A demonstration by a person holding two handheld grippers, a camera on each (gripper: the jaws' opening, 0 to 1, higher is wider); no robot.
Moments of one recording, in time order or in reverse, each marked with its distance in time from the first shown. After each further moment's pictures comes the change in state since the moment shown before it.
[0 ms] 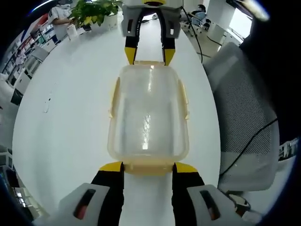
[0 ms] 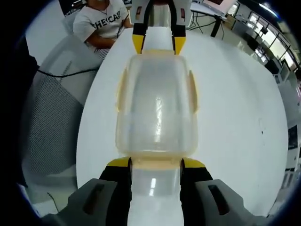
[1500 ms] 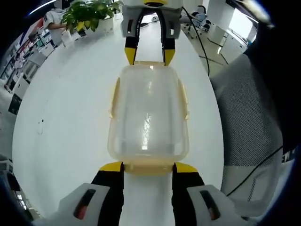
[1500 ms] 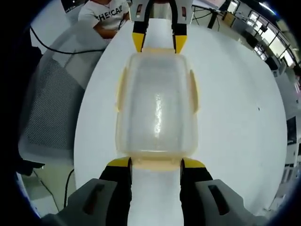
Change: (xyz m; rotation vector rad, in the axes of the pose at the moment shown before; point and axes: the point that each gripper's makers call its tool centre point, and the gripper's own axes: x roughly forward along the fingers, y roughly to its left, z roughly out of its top) left arm 0.036 -0.002 0.075 0.010 -0.021 0.004; right arm -0.022 0.003 -0.081 0.000 0.036 -0.011
